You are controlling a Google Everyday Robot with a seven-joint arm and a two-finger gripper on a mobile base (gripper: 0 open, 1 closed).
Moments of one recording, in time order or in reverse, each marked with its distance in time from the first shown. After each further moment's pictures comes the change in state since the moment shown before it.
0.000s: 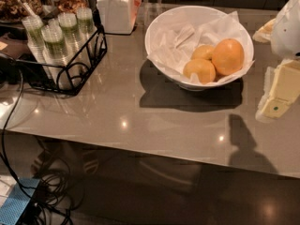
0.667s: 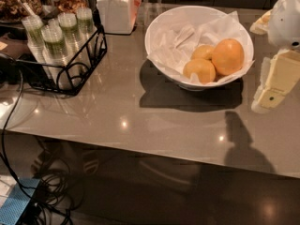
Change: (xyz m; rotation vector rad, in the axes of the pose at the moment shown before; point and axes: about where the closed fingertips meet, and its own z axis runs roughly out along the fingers) arm -0.012 -0.013 -0.004 0.013 -0.018 -0.008
